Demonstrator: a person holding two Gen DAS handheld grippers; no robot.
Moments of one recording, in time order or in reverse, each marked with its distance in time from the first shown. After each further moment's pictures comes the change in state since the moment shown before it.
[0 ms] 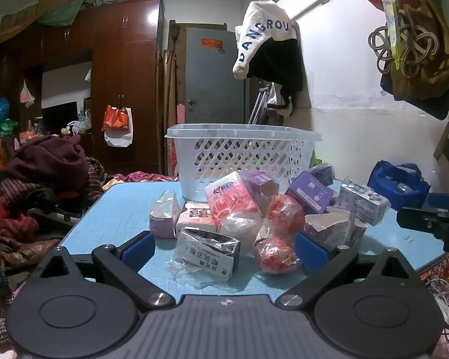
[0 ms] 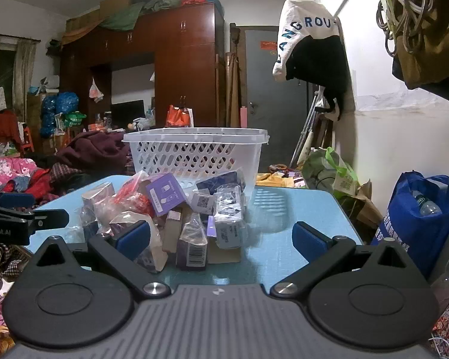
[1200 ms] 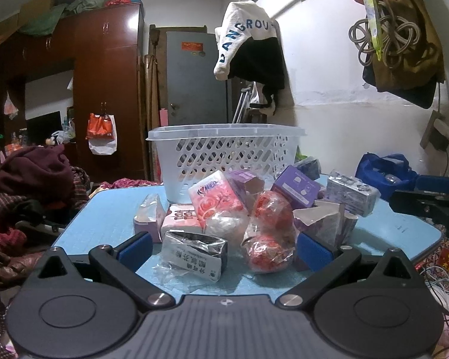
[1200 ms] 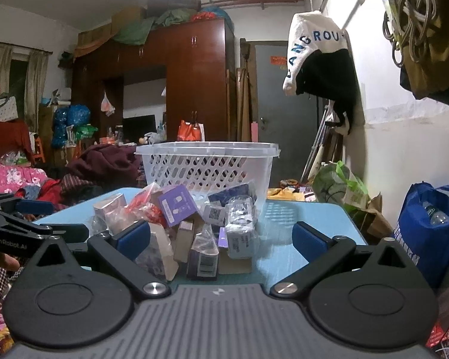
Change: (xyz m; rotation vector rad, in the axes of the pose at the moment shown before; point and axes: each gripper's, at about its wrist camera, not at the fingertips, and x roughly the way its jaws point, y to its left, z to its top) left arm 0.007 -0.005 -0.005 0.060 -0.012 -0.054; right arm -0.004 0.001 -0.002 -0.013 -0.074 0.048
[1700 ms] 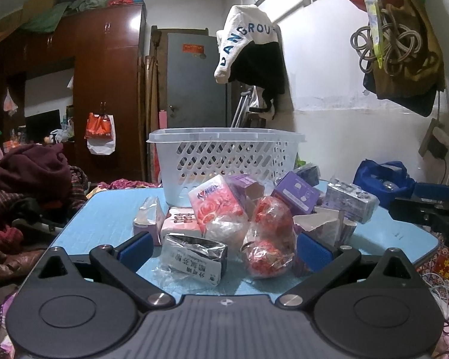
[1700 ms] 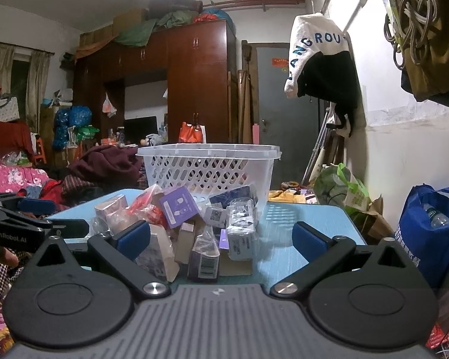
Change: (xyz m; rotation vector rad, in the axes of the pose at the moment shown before) left arm -0.001 0.003 0.001 -0.020 -0.016 -0.017; right arm 0.001 0.001 -0.001 -0.002 -0.008 0.007
